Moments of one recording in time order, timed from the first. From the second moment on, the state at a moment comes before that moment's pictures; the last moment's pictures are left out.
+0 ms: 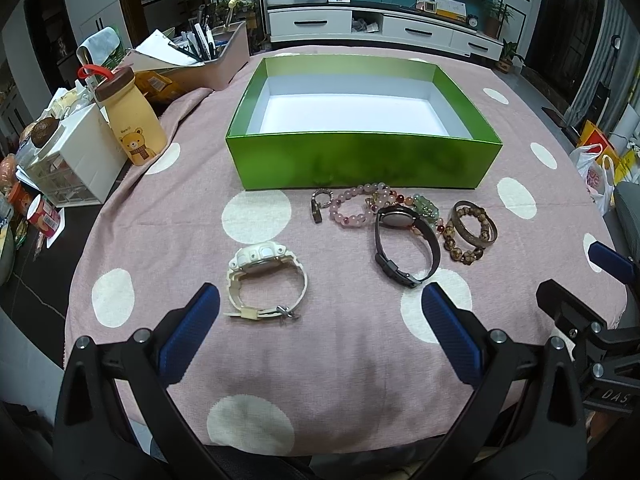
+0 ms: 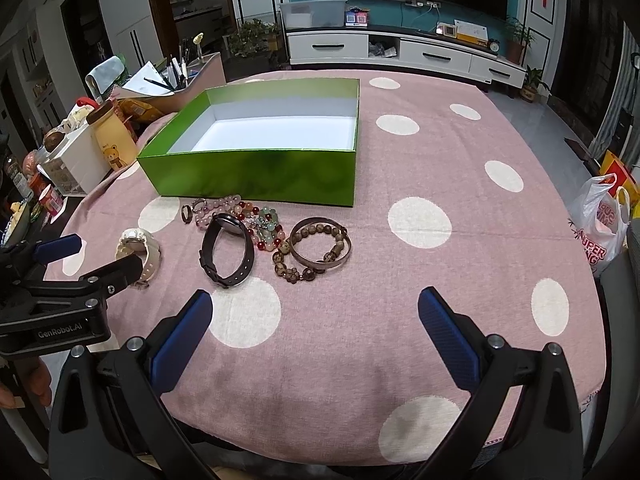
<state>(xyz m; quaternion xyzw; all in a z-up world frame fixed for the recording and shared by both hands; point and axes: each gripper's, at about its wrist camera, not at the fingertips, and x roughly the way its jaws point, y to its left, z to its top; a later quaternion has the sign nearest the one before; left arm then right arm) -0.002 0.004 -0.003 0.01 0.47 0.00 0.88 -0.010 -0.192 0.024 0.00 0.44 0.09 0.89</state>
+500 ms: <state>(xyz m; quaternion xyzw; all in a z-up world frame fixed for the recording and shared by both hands) -0.002 0.002 -0.003 0.01 0.47 0.00 0.88 -0.011 -0.192 0.028 0.01 0.44 0.09 0.89</state>
